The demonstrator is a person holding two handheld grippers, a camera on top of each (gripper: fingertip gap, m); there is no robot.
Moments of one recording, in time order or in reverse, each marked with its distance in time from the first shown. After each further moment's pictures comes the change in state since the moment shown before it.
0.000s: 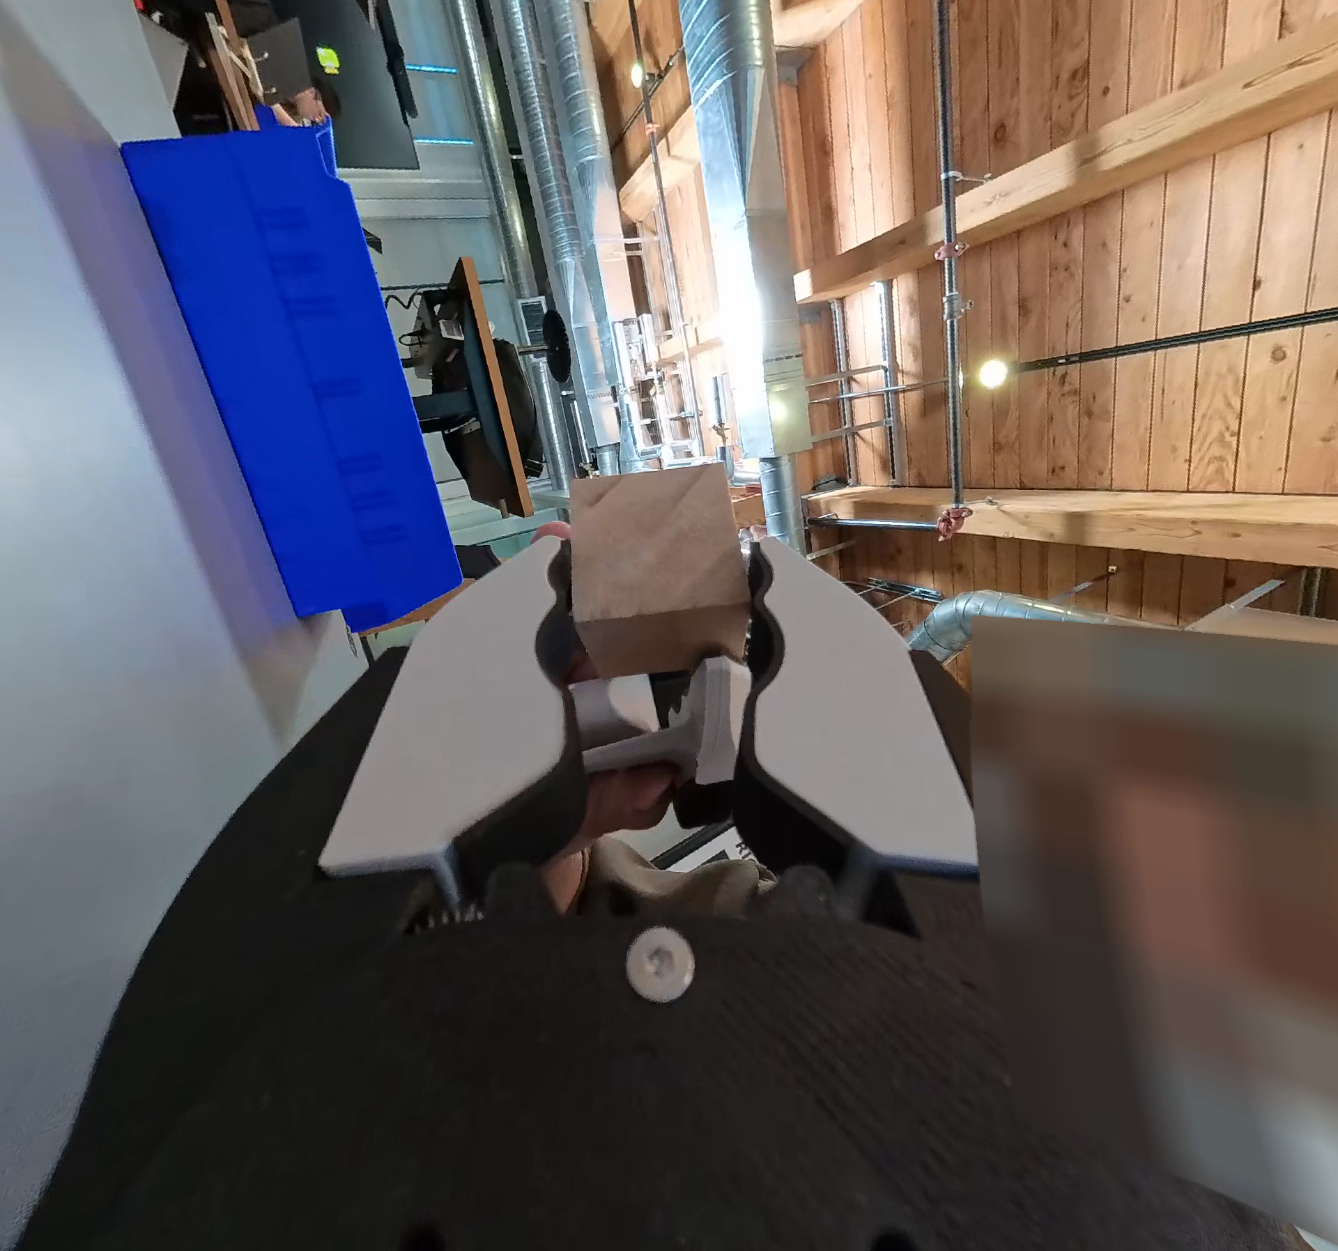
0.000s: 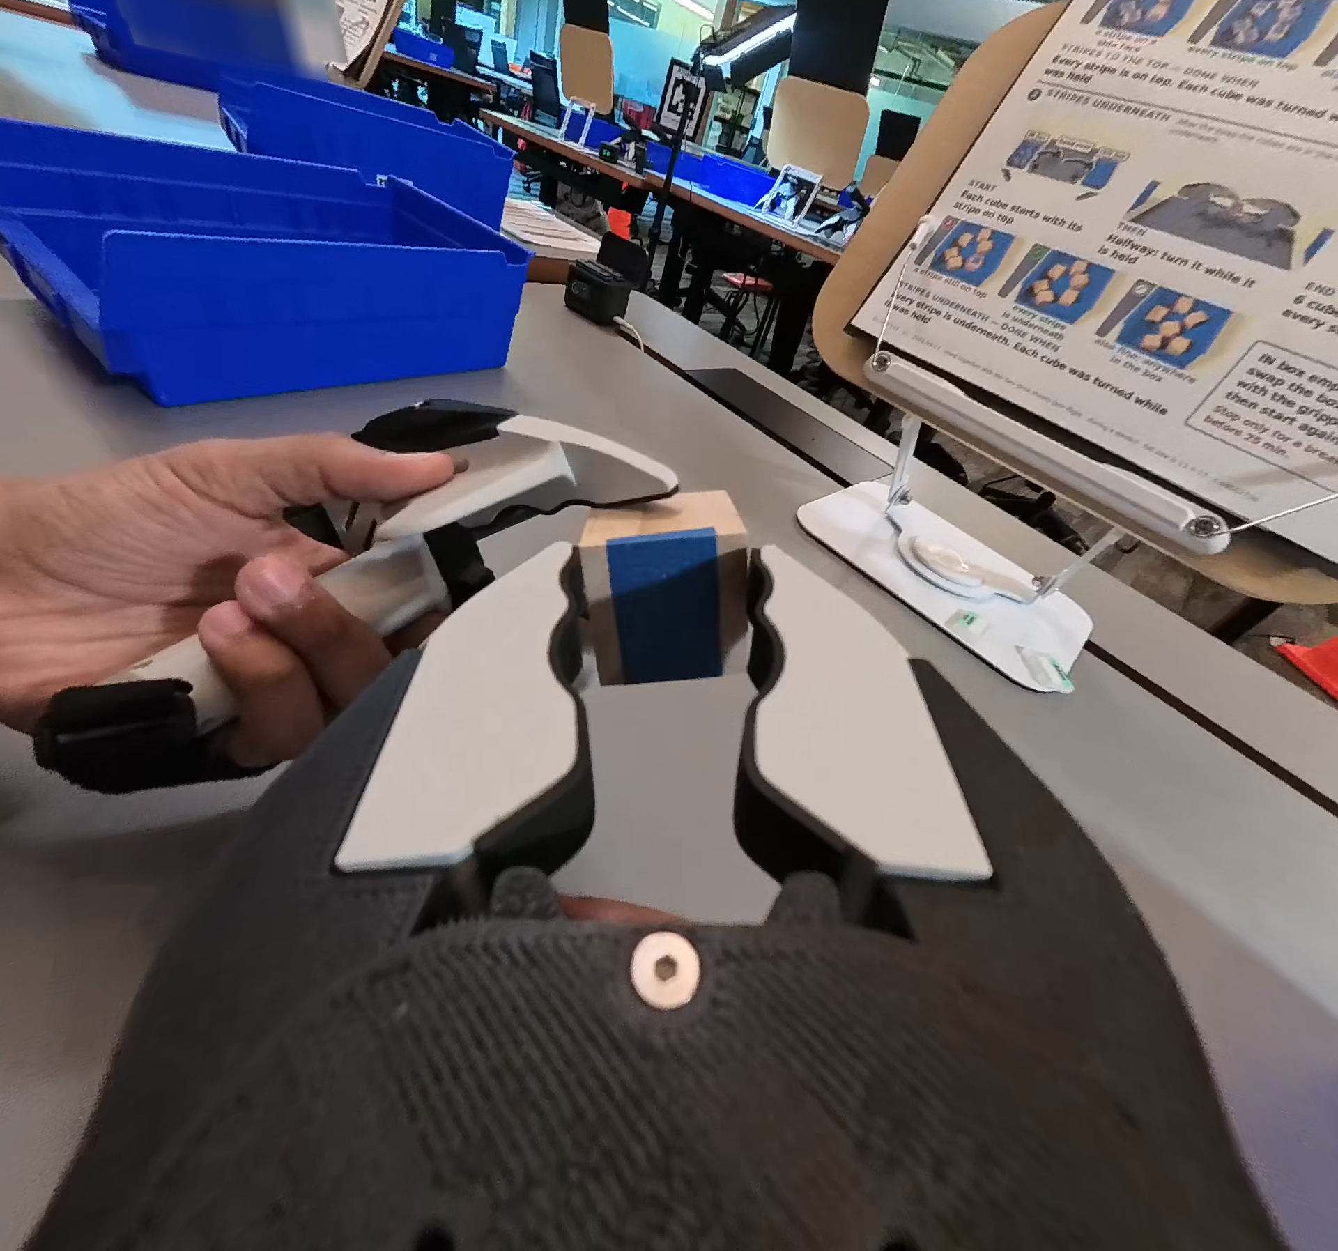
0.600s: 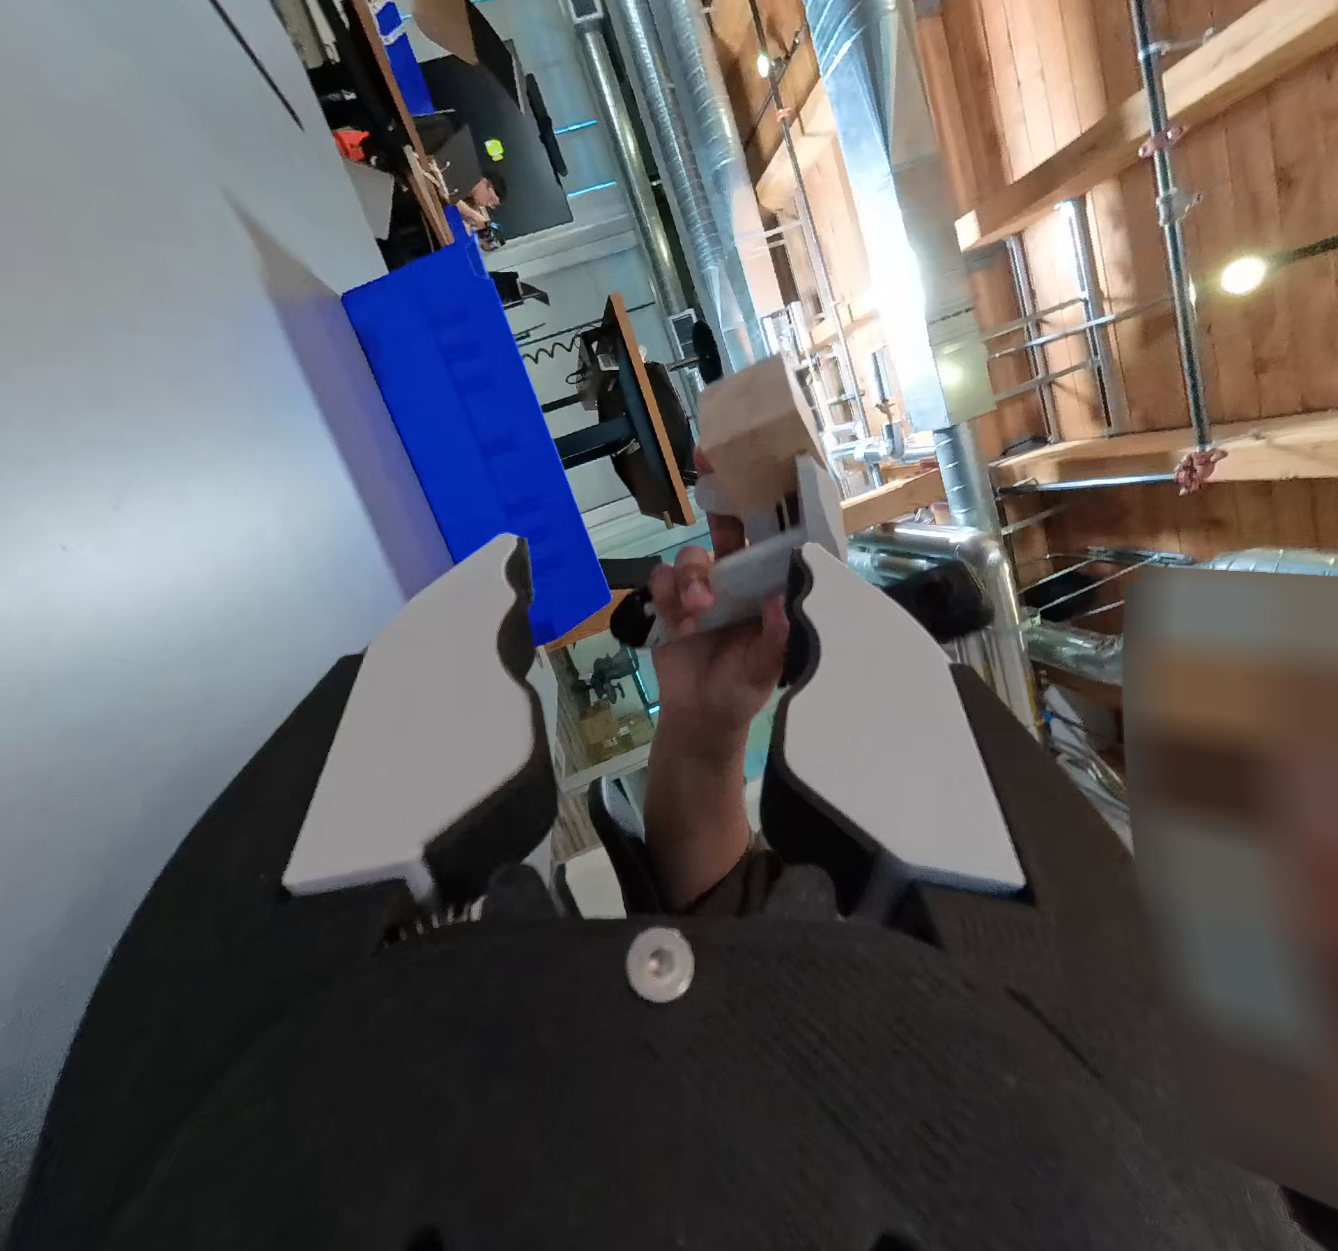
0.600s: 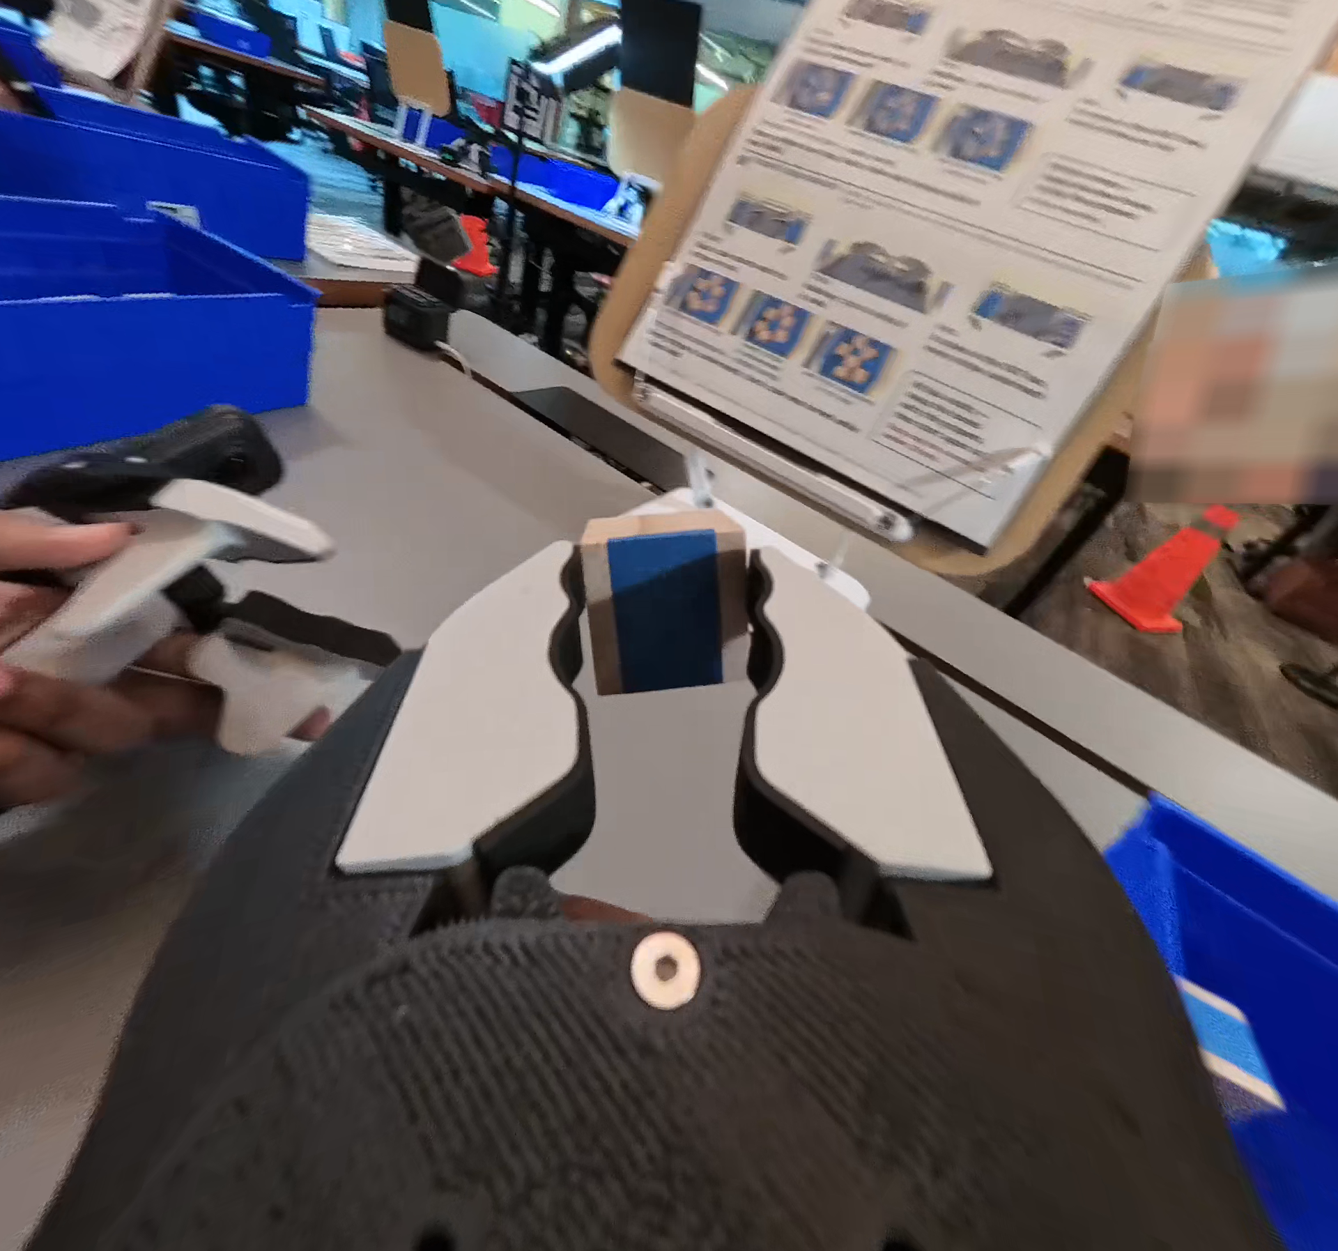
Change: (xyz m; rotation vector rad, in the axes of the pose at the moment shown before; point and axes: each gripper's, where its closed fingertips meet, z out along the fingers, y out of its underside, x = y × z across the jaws) left arm -0.011 -0.017 -0.014 -0.003 -0.209 0.245; right arm 0.098 -0.030 -0.031 -0.006 0.193 0.000
